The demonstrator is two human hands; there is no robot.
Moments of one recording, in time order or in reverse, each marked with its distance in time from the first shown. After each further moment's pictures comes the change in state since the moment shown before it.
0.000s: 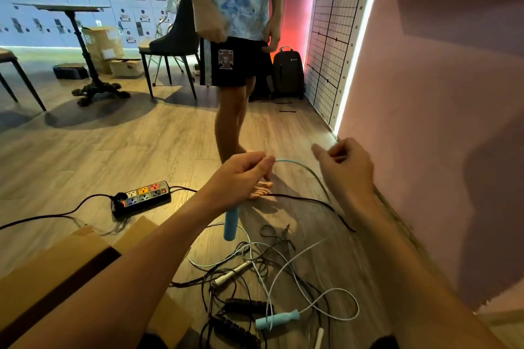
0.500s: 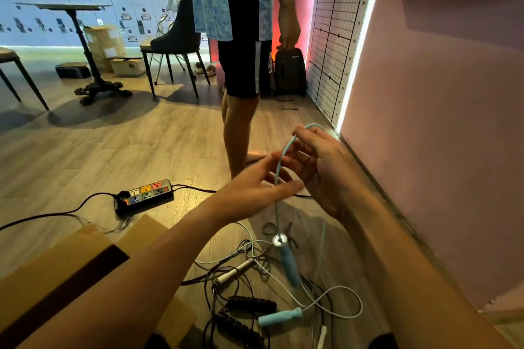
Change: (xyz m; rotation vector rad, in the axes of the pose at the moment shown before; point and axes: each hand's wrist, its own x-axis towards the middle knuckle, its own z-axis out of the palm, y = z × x) left_hand -0.004 -0.002 0.014 -0.091 -0.206 -0.068; right_hand -0.018 -0.042 0.009 0.920 -0.498 0.245
